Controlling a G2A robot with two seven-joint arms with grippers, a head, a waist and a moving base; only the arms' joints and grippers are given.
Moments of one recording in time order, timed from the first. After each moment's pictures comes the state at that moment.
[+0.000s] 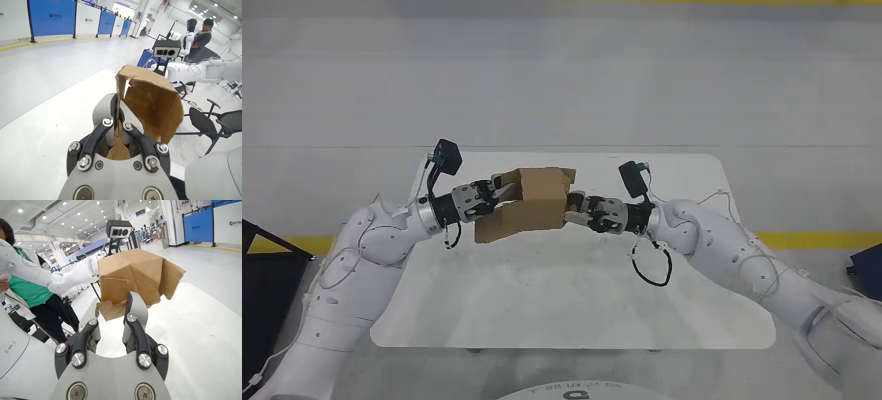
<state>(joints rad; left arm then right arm) 1.22 -1.02 -1.20 -1.52 0.41 -0.82 -0.47 -0.84 -0.87 0.42 -1.31 -0.43 -1.01 -0.27</state>
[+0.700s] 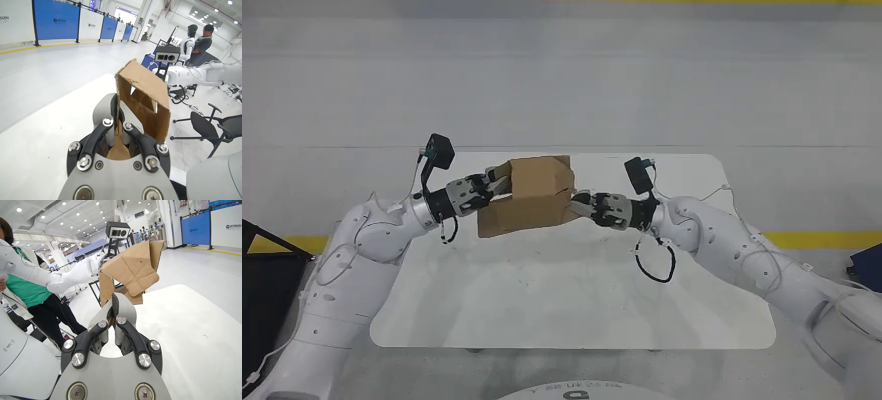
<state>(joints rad) 1.21 -1.02 -1.22 -1.50 0.41 -0.81 -0.45 -0.79 -0.86 0.35 -1.28 -0.46 -1.01 -0.37</state>
